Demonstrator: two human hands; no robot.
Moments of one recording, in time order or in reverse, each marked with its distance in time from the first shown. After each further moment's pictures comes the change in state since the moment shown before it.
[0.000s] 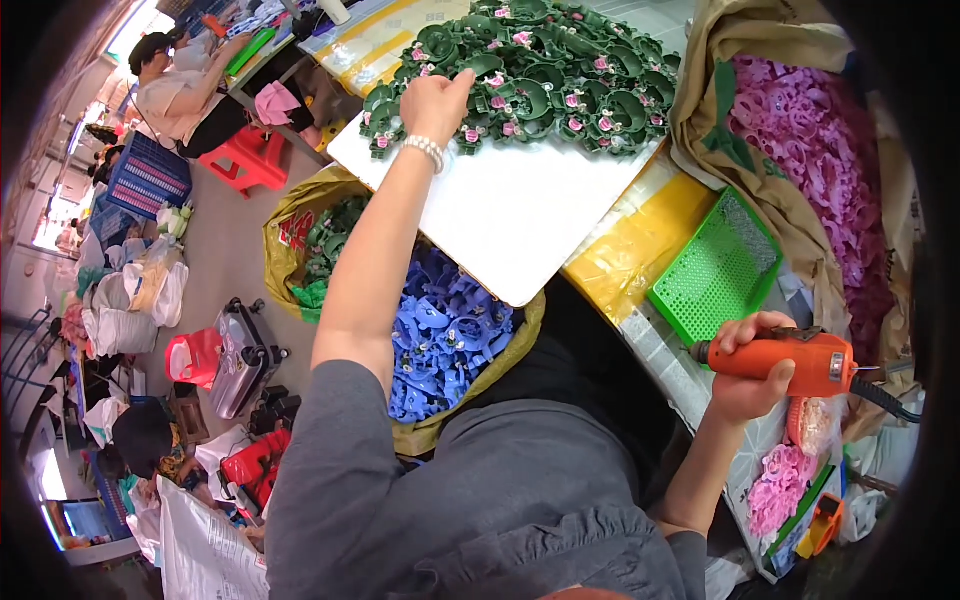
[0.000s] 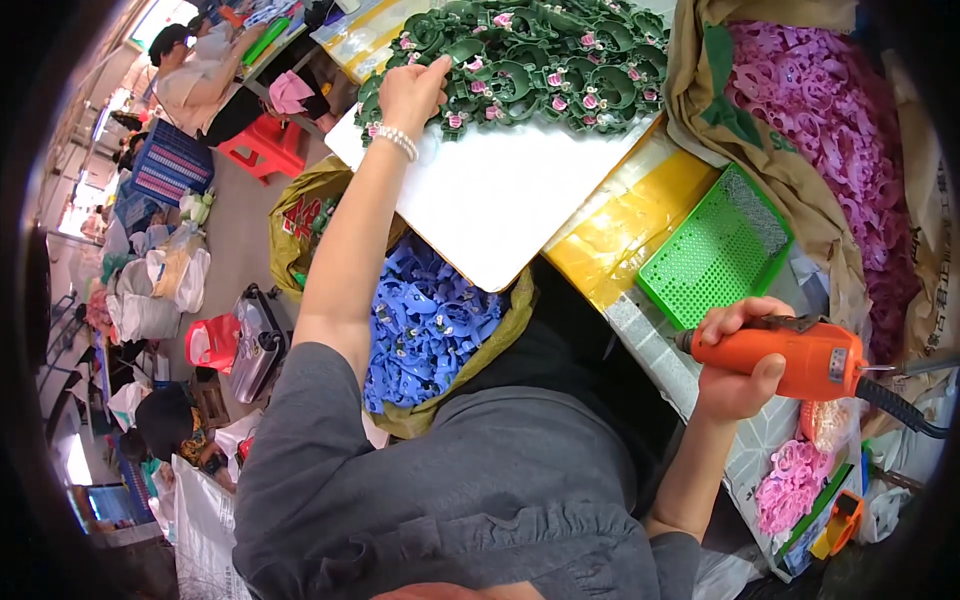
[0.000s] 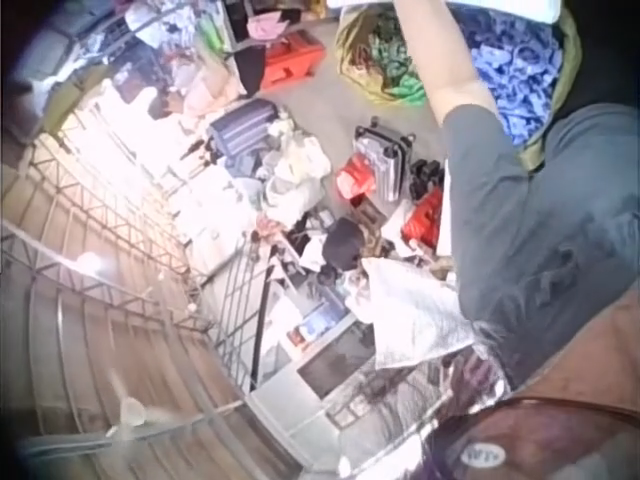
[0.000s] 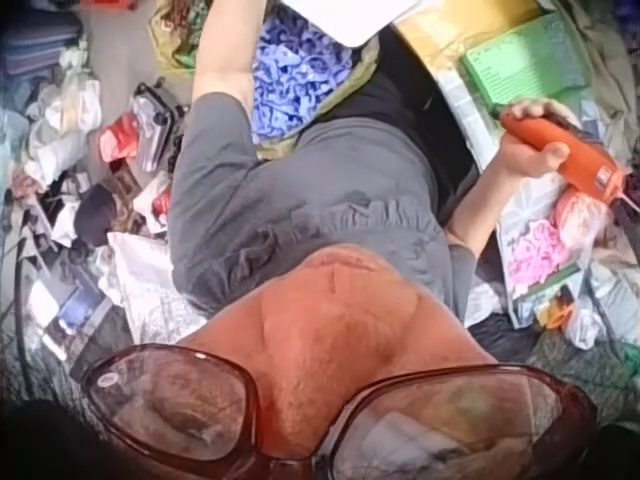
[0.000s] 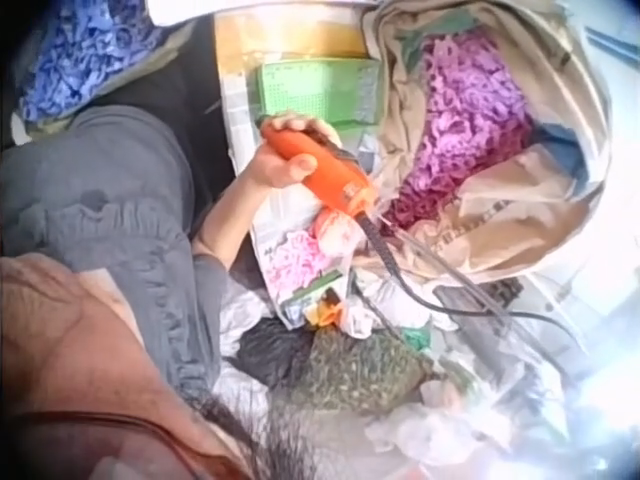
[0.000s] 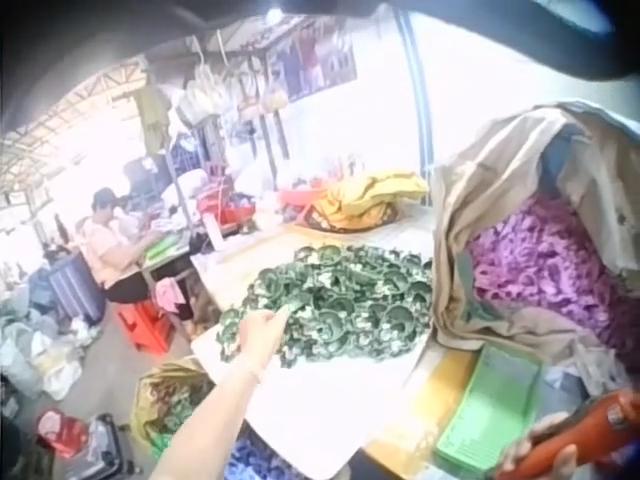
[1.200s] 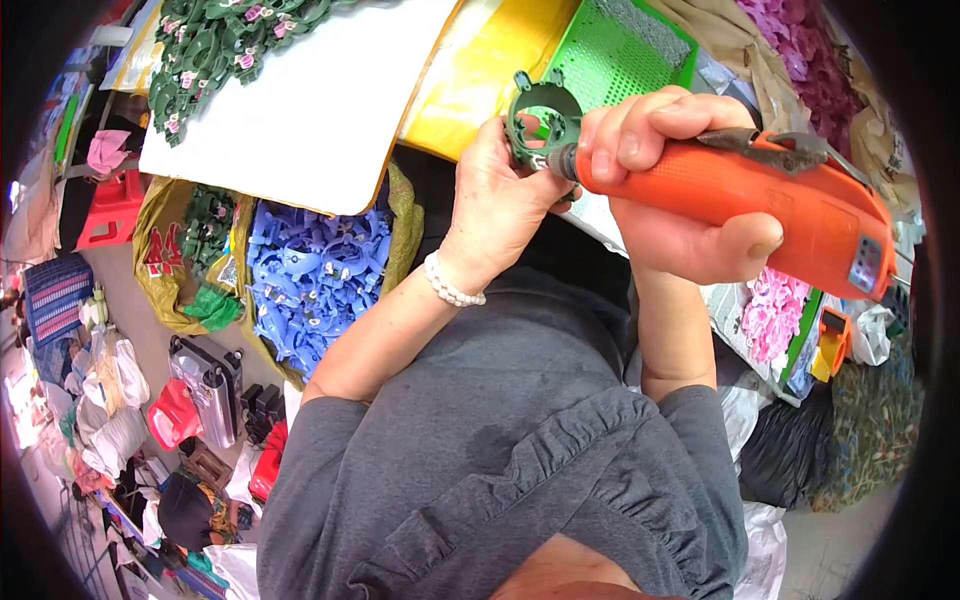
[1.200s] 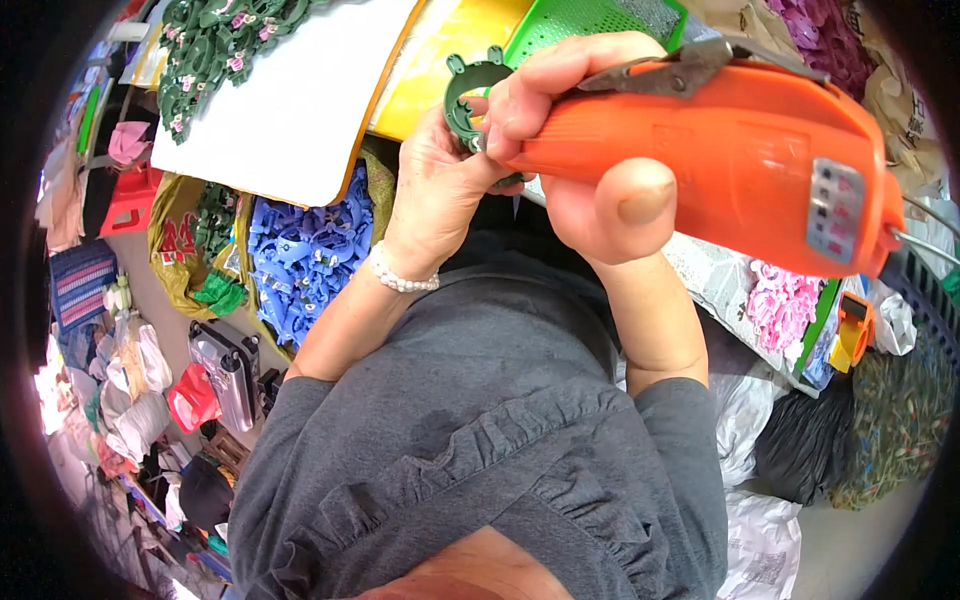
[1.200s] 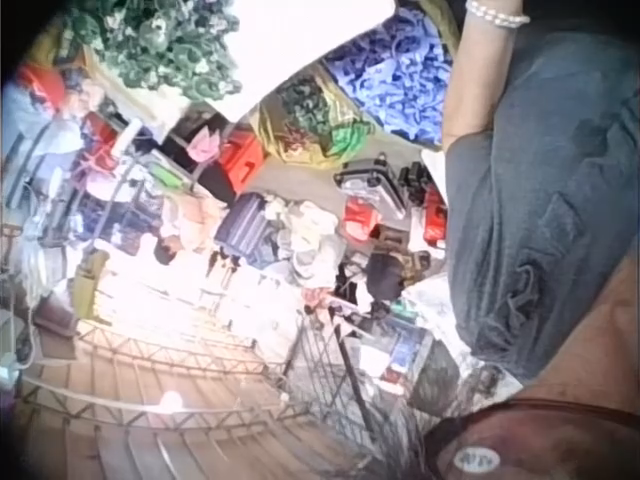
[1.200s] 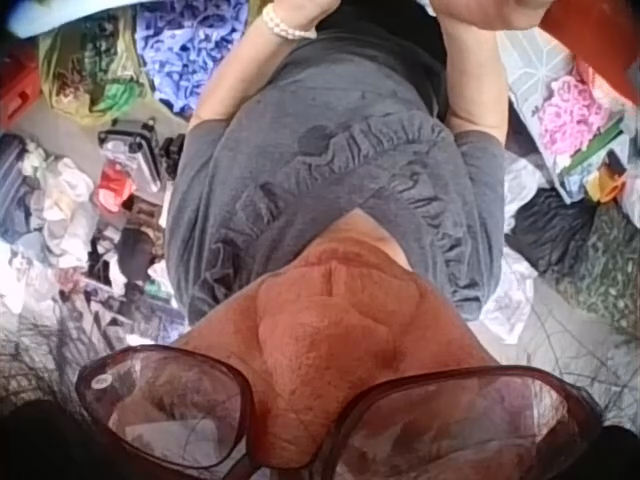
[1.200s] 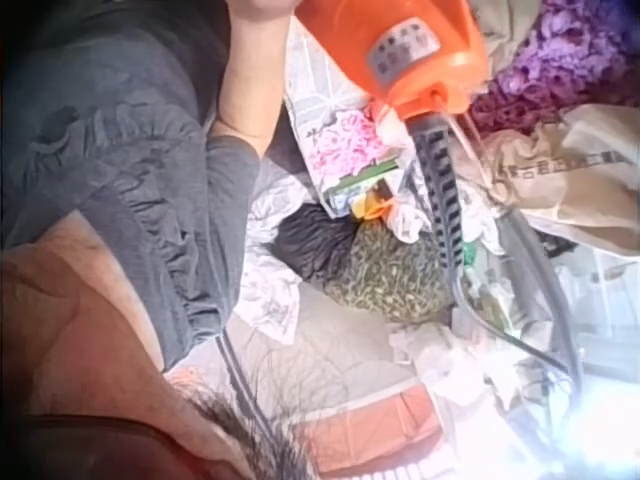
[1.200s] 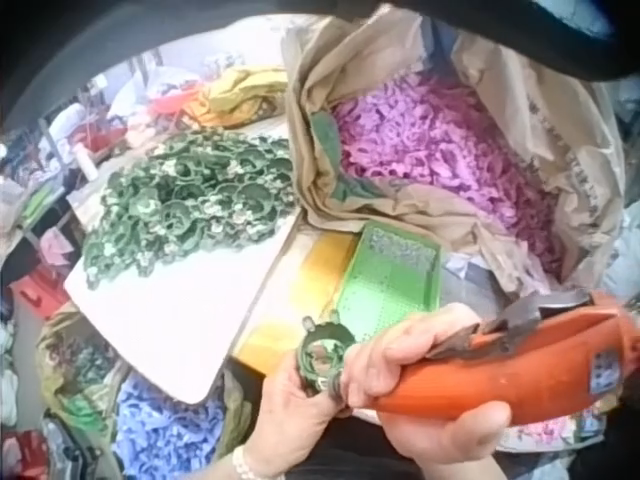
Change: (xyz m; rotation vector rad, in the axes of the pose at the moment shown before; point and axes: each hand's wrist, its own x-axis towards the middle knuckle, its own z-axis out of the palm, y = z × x) left_hand -0.281 0.100 0.065 -1.058 -0.825 -0.399; right_hand 0.014 0.013 0.025 0.214 -0.354 -0.092
